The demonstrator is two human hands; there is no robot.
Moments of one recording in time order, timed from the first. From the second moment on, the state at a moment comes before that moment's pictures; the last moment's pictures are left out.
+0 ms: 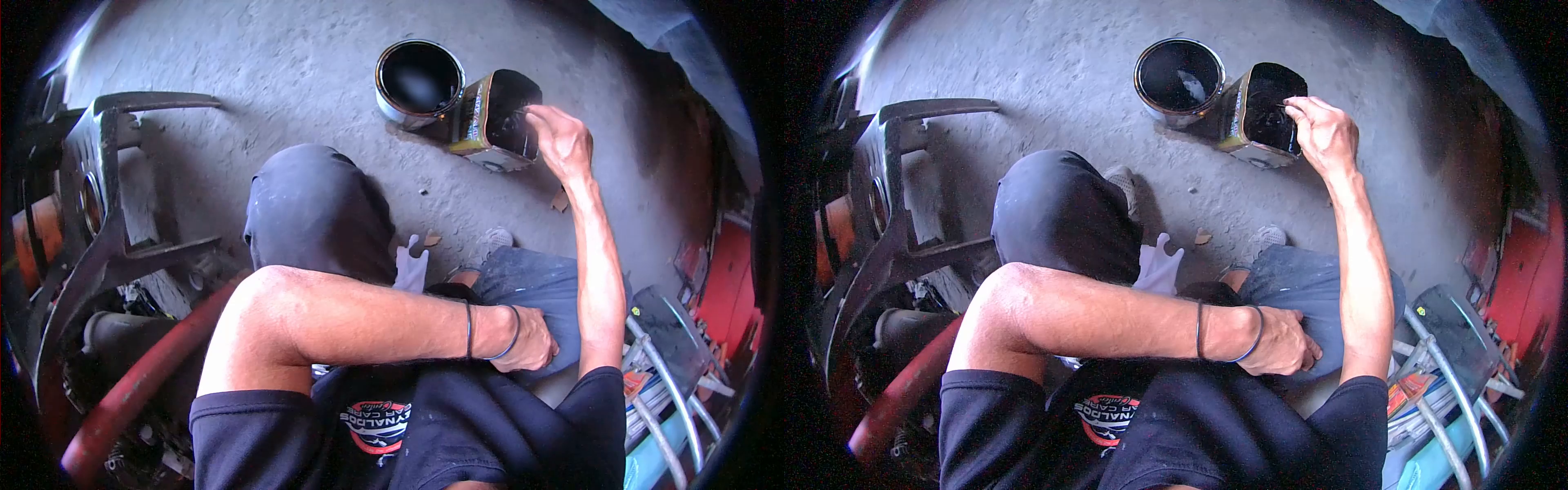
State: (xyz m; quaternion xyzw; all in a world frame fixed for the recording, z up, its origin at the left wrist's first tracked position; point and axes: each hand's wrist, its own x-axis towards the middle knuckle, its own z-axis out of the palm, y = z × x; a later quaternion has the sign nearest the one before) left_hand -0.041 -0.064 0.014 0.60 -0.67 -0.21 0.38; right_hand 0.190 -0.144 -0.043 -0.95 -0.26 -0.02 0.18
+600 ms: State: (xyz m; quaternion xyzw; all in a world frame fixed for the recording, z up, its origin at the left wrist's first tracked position) left_hand -0.045 -0.068 0.007 0.61 -0.66 -0.19 0.40; right_hand 0.188 -0.140 -0.032 -0.91 -0.22 0.21 0.28
